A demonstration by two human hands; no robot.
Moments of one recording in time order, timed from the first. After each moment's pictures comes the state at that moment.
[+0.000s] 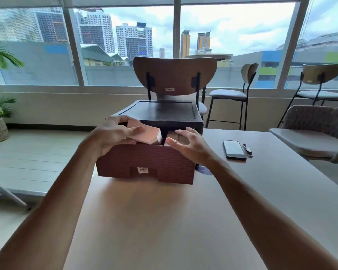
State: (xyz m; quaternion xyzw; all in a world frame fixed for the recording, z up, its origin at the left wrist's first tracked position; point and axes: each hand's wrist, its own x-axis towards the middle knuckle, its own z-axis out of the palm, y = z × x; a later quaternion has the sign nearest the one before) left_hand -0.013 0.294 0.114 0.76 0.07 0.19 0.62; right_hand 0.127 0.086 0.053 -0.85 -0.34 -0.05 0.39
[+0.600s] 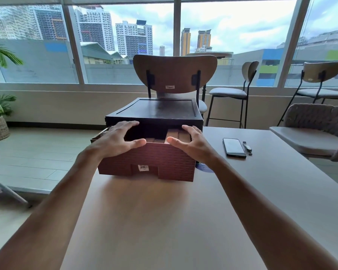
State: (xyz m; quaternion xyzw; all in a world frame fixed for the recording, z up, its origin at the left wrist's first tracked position) left_hand 0.002 0.329 0.079 0.97 0.09 0.16 0.18; right_hand 0.123 0.079 0.050 -0.83 -0.33 0.00 0.44
